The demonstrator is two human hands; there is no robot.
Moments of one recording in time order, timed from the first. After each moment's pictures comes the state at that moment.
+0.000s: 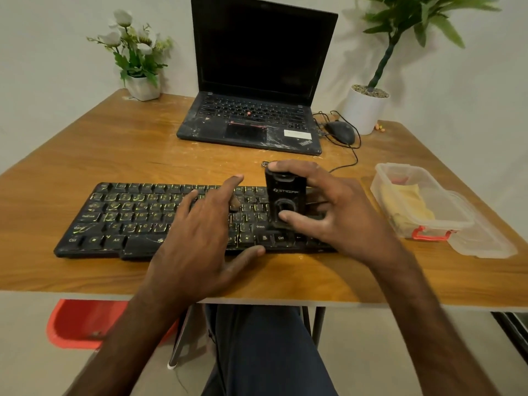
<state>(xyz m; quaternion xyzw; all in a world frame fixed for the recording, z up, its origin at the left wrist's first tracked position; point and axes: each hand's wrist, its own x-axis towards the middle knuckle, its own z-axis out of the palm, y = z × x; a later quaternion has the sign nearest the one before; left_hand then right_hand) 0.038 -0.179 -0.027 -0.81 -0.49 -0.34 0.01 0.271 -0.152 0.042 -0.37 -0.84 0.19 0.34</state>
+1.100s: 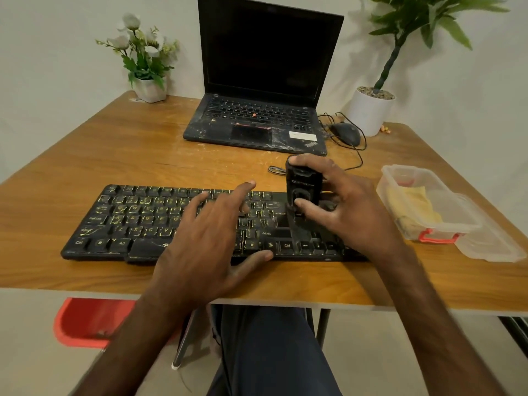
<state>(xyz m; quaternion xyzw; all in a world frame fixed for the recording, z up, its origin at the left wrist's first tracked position) 0.039 -0.184 -0.022 -0.81 -0.49 -0.32 0.02 0.281 -0.135 0.032 -0.38 -0.84 0.11 0.37</state>
